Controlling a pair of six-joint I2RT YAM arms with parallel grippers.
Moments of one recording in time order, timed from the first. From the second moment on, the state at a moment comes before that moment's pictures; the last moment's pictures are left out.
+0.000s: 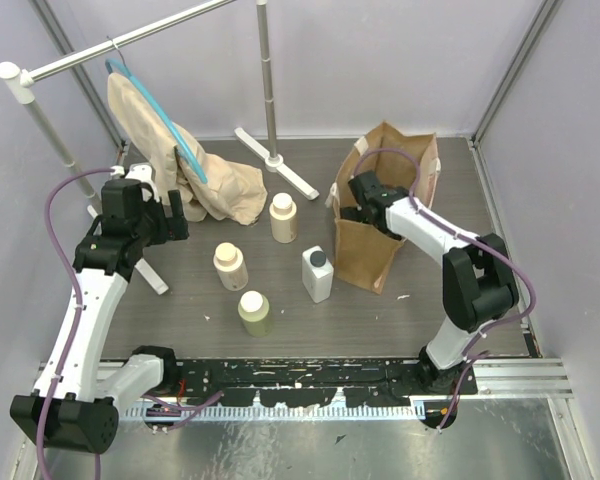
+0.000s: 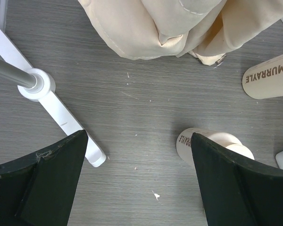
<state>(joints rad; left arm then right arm) -0.11 1.00 1.07 -0.72 -0.10 -0.16 0.38 1.69 1.24 -0.73 0.16 0.27</state>
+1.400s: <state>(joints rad) -0.11 0.97 1.07 -0.76 -0.04 -0.15 0.65 1.95 2.45 -1.25 0.29 0.19</state>
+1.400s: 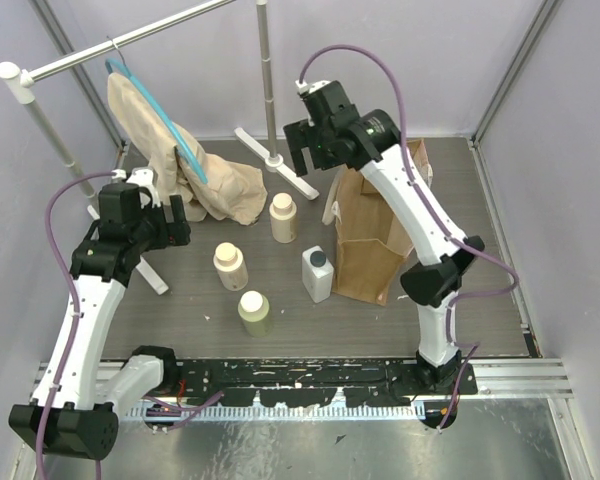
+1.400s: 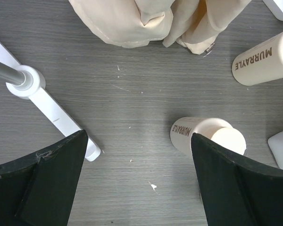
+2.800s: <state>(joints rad) -0.11 0.94 1.04 -0.78 -0.06 -0.14 0.70 2.31 2.25 -1.02 0.02 0.10</state>
